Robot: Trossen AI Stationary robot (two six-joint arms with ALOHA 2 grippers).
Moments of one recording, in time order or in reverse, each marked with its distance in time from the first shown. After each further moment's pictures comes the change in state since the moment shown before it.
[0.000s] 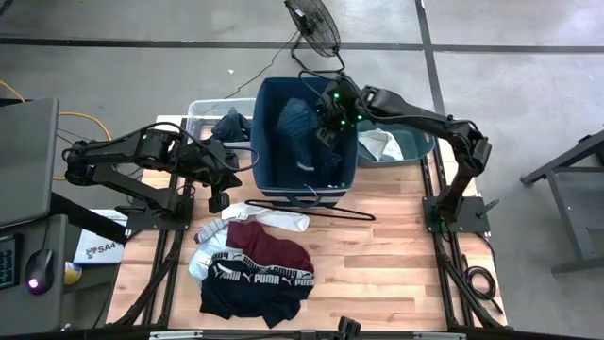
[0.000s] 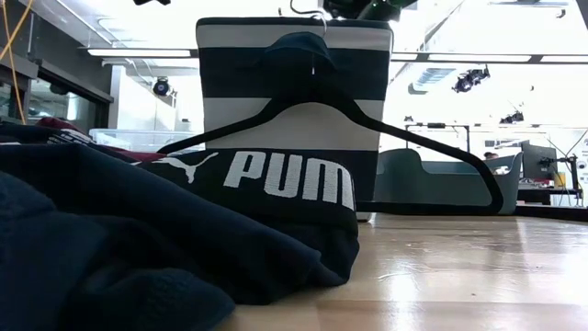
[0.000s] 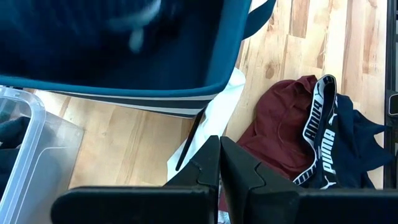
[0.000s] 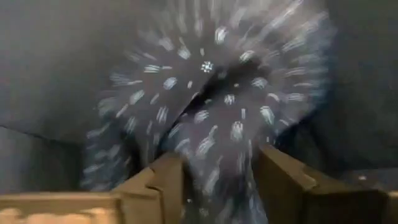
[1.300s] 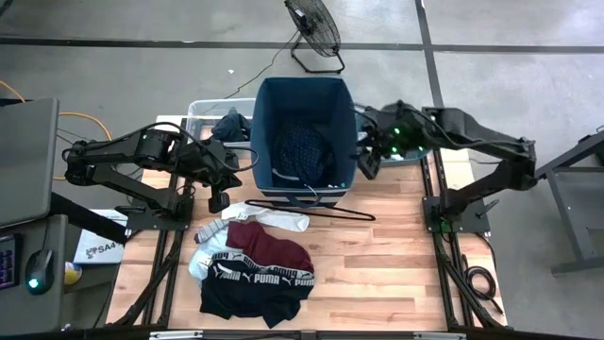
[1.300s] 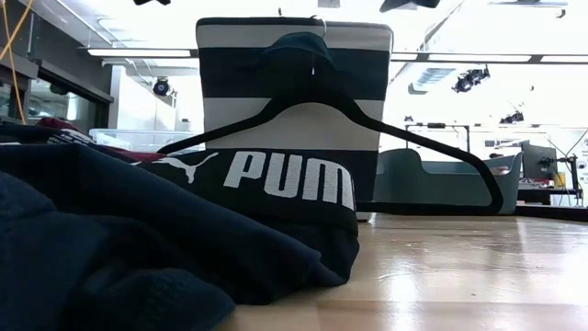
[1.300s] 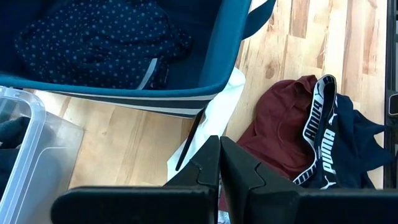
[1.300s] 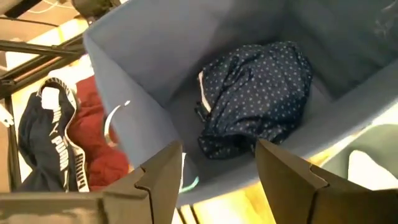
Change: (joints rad) left arm 0.000 0.000 0.000 0.000 0.000 0.000; right arm 0.369 -0.397 0.000 -0.384 0.260 0.339
